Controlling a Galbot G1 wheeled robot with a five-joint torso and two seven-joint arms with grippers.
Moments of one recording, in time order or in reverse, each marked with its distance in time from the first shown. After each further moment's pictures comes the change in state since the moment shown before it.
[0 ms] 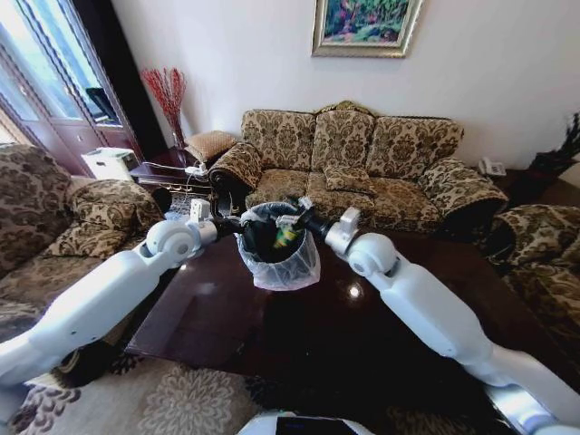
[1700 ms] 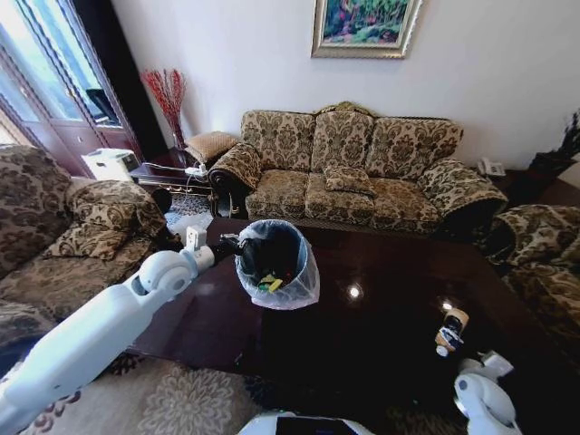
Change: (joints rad) left arm 0.293 -0.015 -0.176 -0.167 0.145 -0.061 0.000; right arm -0.900 0.321 0.911 -0.481 -0.092 0.145 0.231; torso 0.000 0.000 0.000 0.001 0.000
